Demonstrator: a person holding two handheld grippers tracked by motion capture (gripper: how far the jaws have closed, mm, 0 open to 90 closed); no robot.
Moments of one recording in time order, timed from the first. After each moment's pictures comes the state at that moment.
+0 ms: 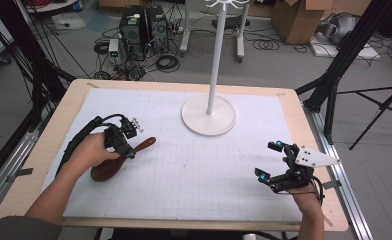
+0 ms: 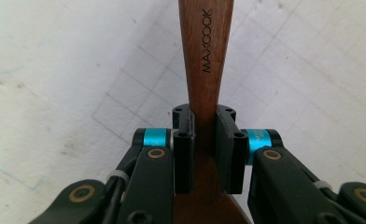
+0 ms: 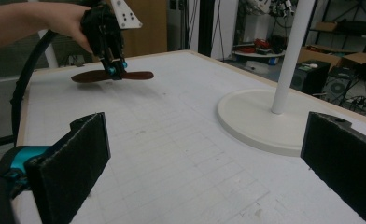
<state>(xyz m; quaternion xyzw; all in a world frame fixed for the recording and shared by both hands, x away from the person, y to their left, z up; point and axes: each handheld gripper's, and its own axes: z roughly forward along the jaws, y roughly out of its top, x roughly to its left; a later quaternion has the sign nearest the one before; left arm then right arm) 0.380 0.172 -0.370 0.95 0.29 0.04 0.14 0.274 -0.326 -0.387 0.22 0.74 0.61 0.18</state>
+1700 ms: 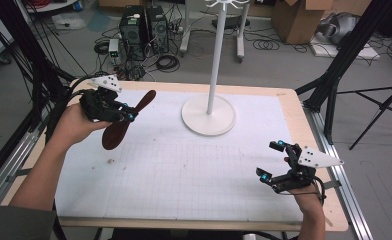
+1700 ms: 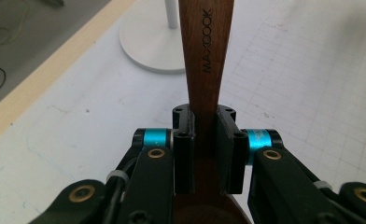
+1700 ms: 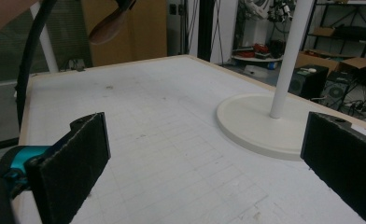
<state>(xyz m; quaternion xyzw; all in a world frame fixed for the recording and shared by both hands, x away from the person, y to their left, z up) 0.376 0.196 -0.257 0.89 0.23 0.12 0.38 0.271 -0.329 -0.385 0.22 0.73 0.62 0.18</state>
